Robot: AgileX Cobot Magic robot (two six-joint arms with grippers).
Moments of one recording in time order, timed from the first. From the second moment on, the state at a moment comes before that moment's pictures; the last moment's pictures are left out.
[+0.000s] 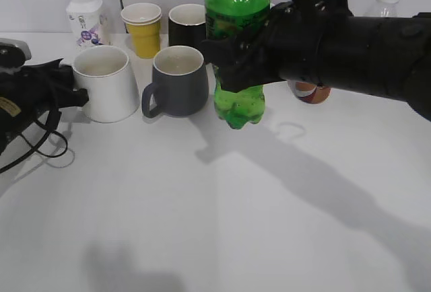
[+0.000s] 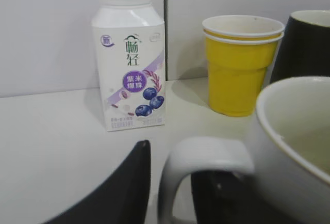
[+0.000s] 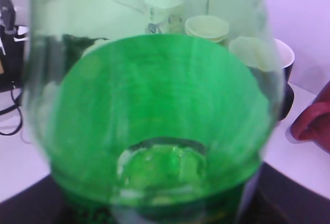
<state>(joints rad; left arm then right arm) -0.13 2.02 -0.66 0.16 -1.18 -0.08 0.68 1.51 -0.81 -0.40 -0.35 0.33</state>
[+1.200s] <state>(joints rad) -0.13 1.57 -0.18 0.21 -1.21 -0.08 0.49 1.80 -0.81 -0.13 -0.74 0.12</state>
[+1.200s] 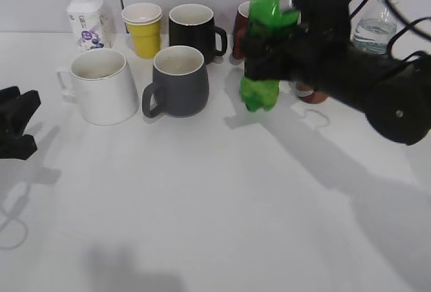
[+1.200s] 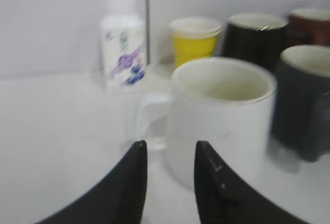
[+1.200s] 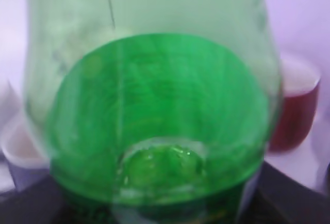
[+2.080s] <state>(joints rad) -0.19 0.65 -0.49 0.27 0.07 -0.17 0.49 1.33 -0.82 -0.13 -0.36 0.05</state>
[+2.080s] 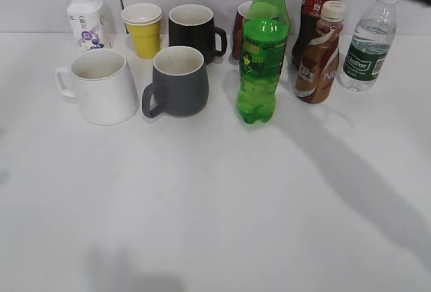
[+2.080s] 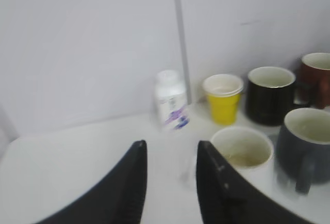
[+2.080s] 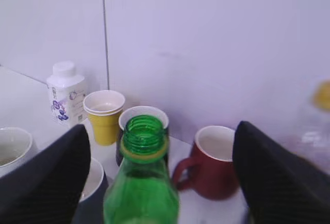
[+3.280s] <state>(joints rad) -0.21 -0.01 -0.52 0.22 1.08 -0.16 0.49 0.04 -0.50 -0.08 1.06 0.05</state>
